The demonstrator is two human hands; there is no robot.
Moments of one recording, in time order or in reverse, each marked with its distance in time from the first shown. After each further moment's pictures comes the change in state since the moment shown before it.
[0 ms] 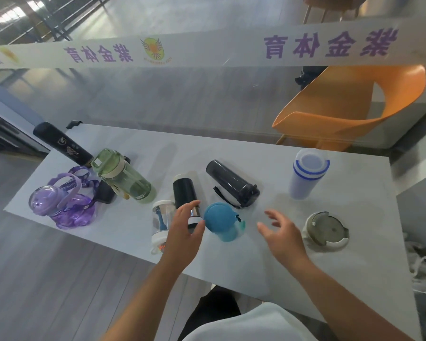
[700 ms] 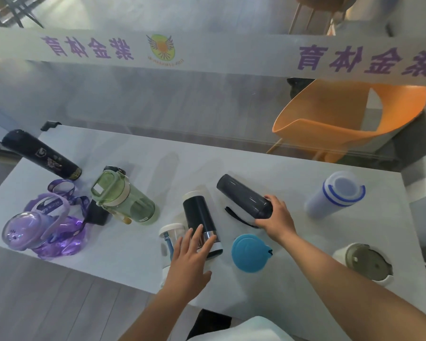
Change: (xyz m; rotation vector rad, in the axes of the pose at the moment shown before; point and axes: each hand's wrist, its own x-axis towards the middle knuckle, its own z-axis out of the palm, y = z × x) left_hand 0.052 -0.081 -0.018 0.768 -0.452 0.181; right_hand 0.118 -0.039 0.065 -0.262 -0.038 0.084
